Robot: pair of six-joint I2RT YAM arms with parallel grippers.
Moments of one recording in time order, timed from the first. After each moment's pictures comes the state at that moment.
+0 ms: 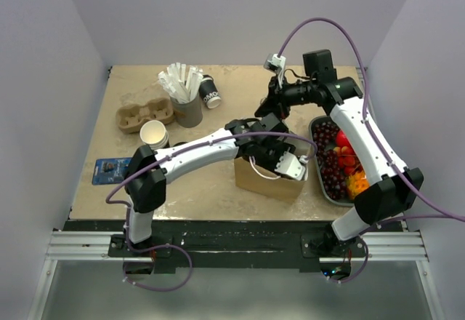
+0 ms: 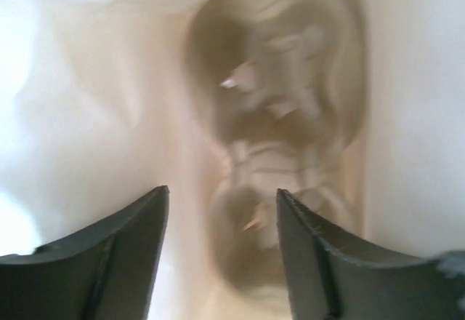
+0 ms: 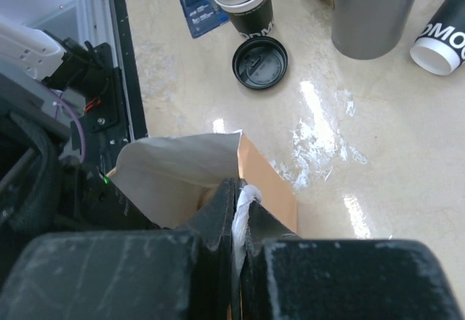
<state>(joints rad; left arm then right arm) -1.03 1.93 1.72 -0.79 0.28 1.02 0.34 1.56 1.66 -0.84 -0.94 -0.32</state>
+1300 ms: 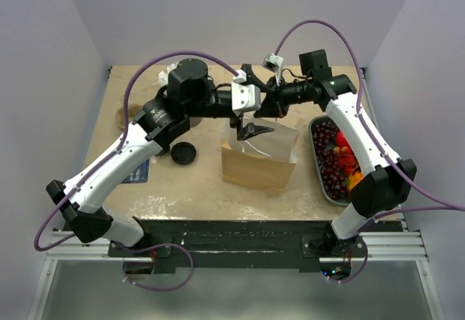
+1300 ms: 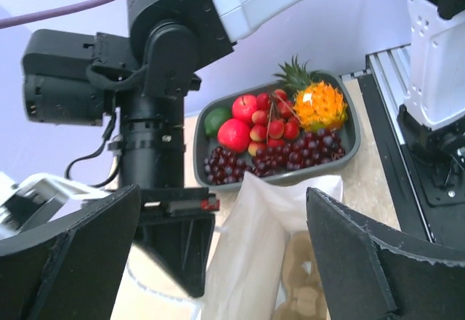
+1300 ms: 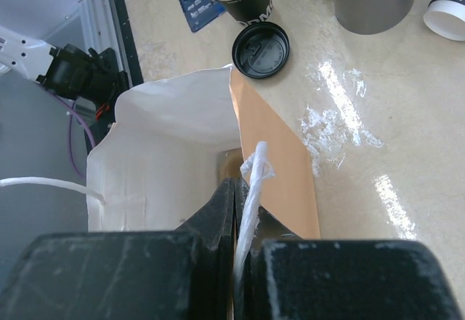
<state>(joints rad) -0.82 1.44 1.67 -0.33 0.64 0.45 0.32 1.62 1.68 -0.85 -0.93 -0.25</state>
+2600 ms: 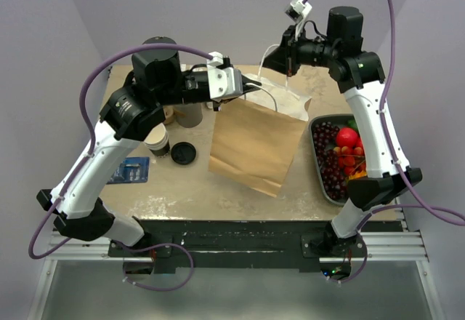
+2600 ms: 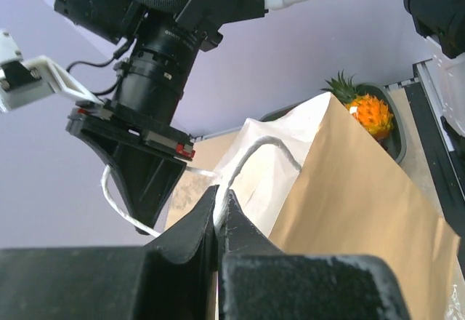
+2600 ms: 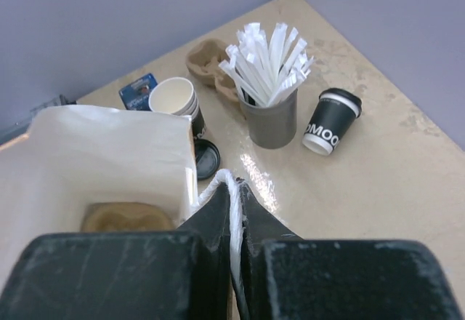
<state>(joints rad) -0.78 1.46 2.03 -0.62 0.61 0.56 0.28 1.69 2.14 -0.79 -0.80 -0.09</state>
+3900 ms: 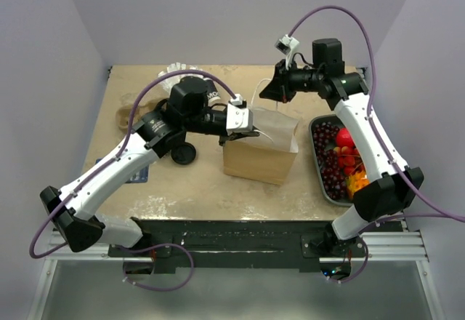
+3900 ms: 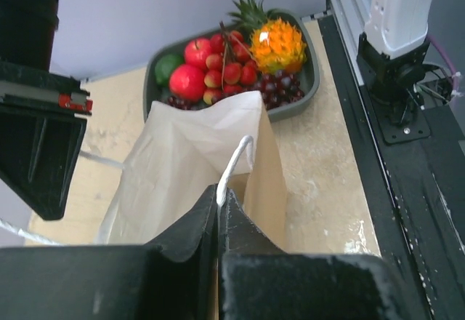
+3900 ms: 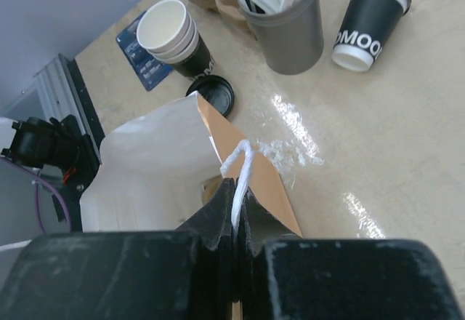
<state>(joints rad) -0.78 1.34 1.46 -0.45 0.70 0.54 0.29 1.58 1.72 -0.70 -0.77 -0.06</state>
